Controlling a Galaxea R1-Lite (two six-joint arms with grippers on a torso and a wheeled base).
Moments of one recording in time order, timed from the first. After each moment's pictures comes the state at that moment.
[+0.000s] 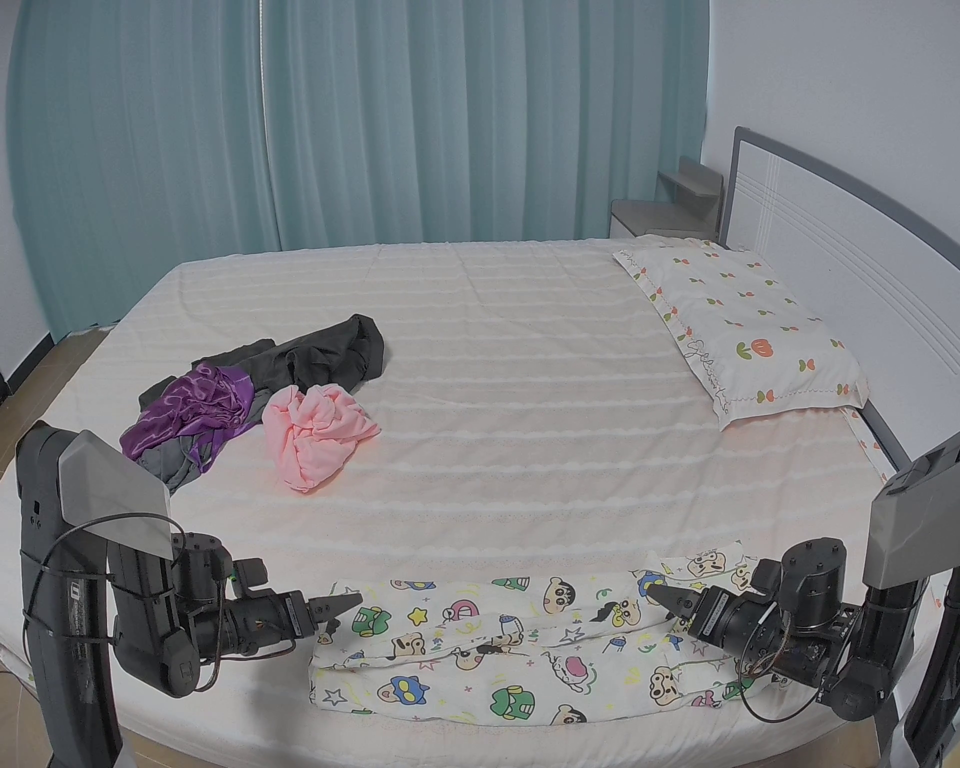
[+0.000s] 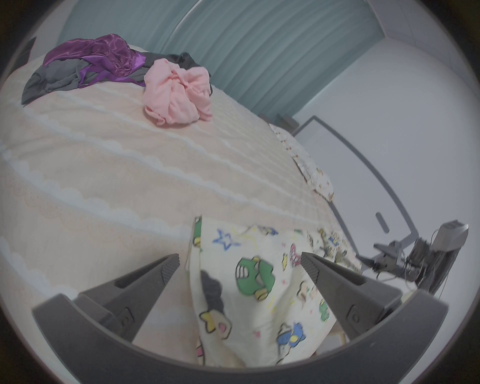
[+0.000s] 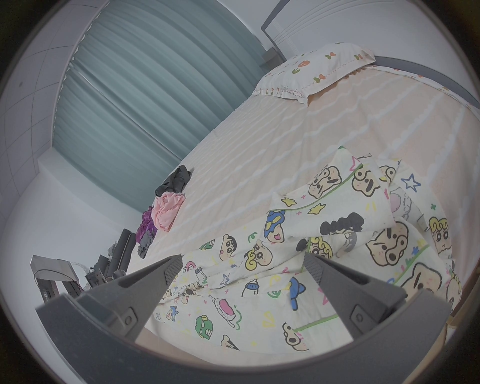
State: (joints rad) left arm -0.10 2.41 -0.27 -1.52 -0.52 -0.41; right arm 0.48 2.13 -0.06 -1.55 -0.04 0.81
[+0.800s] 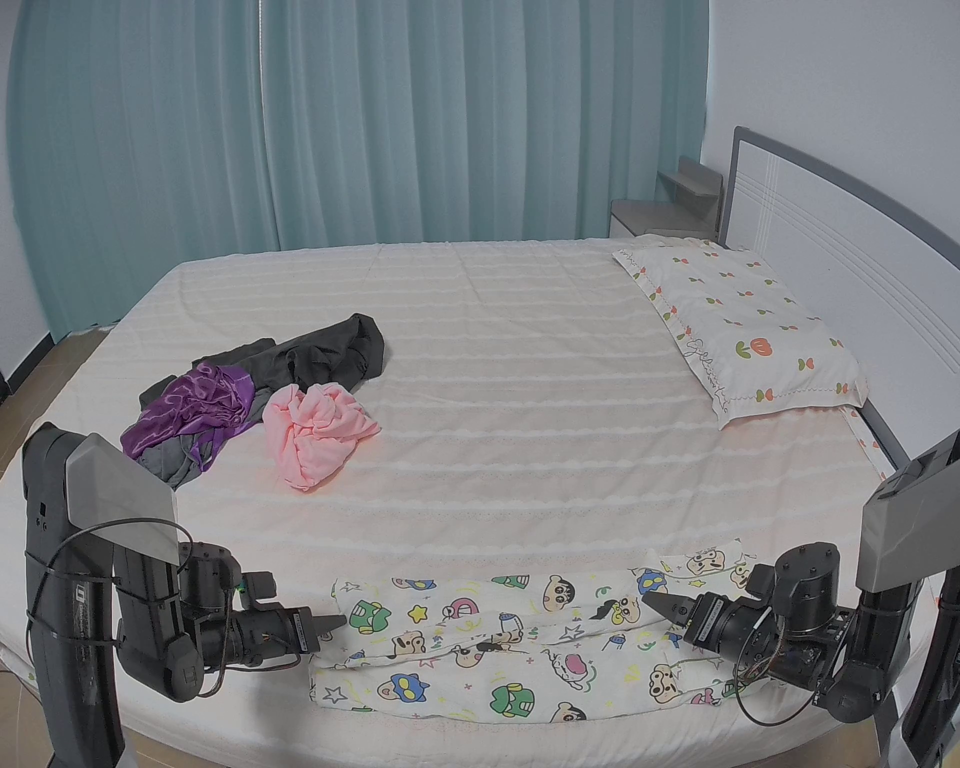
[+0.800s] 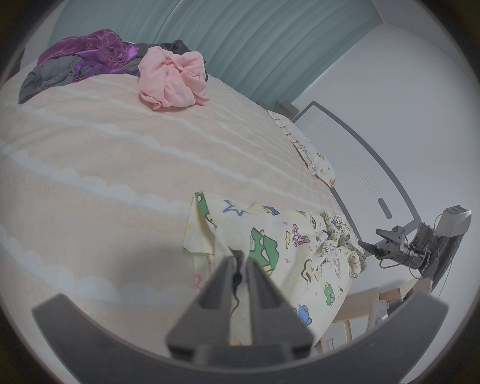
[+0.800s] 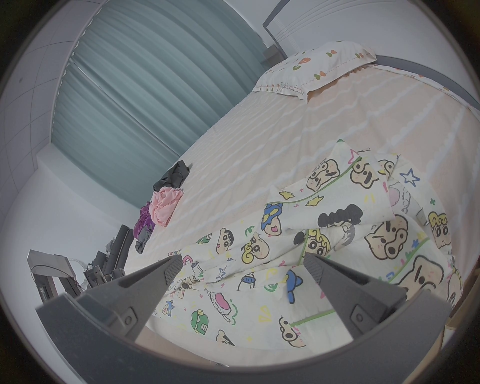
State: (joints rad) left arm -0.12 2.42 -0.27 -1.49 -0.51 -0.38; right arm 0.49 2.15 -0.06 -1.55 -0.05 0.80
